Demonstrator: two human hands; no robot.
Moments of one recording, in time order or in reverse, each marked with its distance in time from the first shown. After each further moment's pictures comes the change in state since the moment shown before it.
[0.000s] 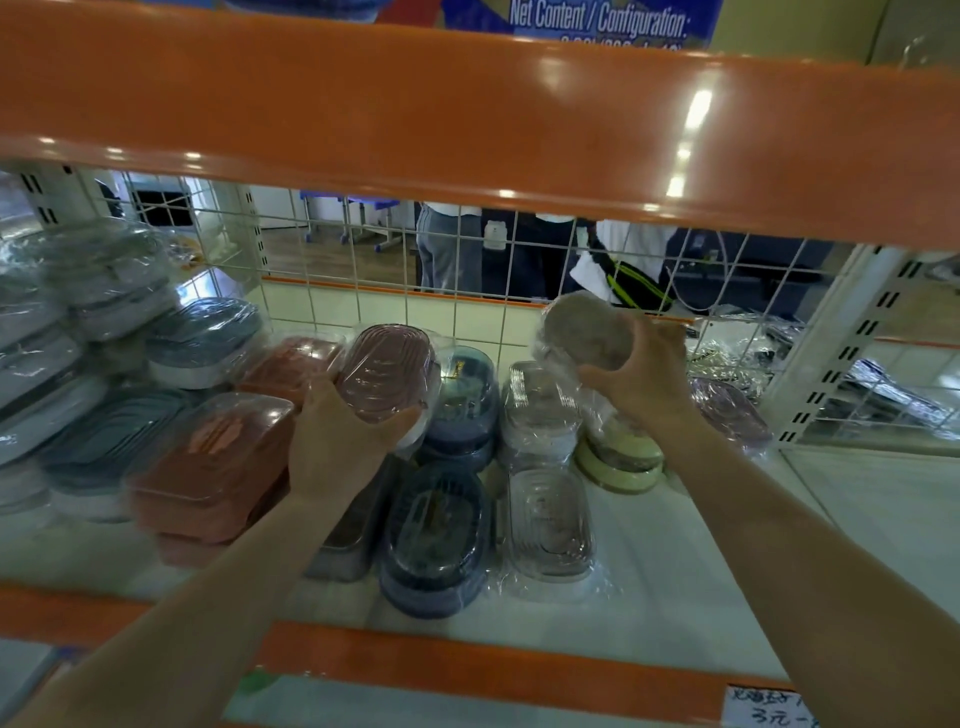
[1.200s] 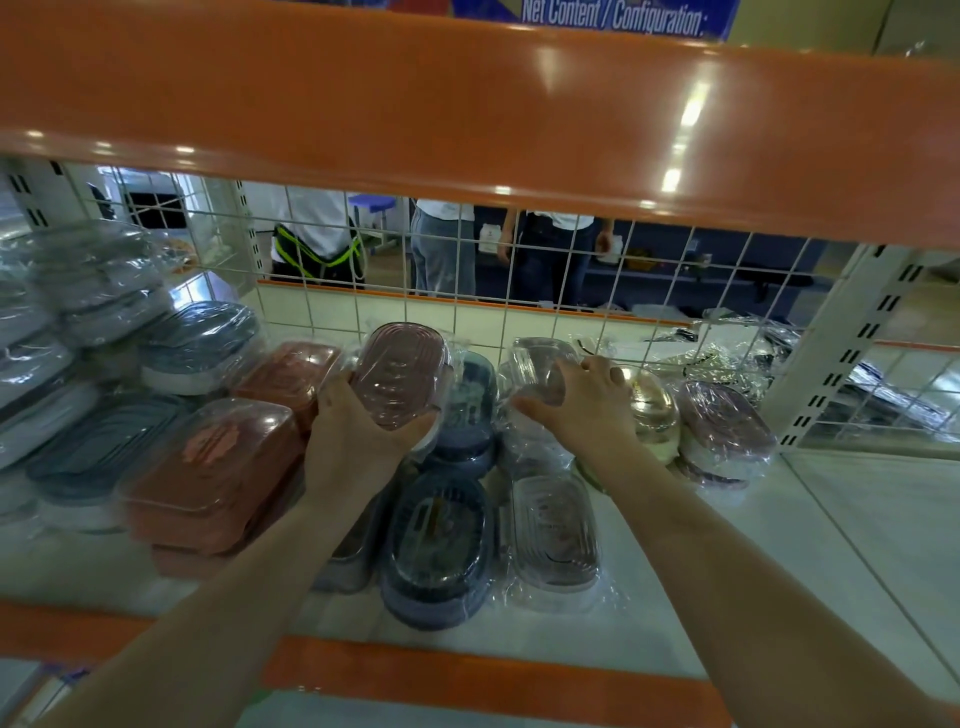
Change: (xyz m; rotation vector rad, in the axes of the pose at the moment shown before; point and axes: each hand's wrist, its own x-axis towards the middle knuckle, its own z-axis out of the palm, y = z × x) left_hand -0.002 0.012 0.005 -0.010 -0.067 0.006; right_hand -0.020 -0.025 0.039 -0.286 -0.253 -0.002
